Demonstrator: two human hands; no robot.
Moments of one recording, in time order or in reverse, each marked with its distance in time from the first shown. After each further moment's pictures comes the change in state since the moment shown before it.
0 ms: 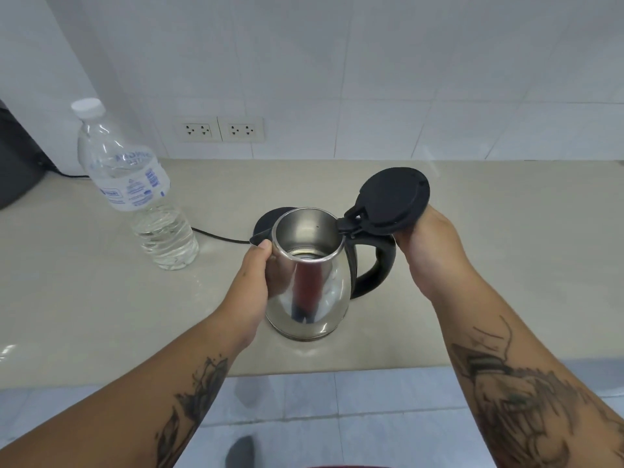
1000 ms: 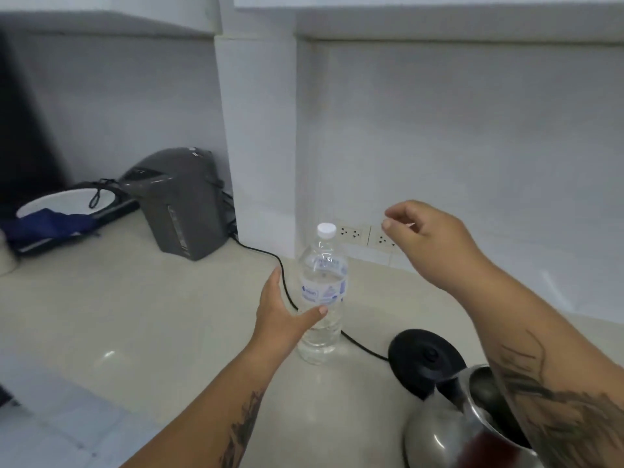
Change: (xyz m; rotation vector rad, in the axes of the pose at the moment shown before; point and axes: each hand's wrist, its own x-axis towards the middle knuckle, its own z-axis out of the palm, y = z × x) left_hand 0.062 0.073 -0.201 0.282 0.359 0.398; right_hand 0.037 -0.166 0.216 -0.548 -0.250 -0.640
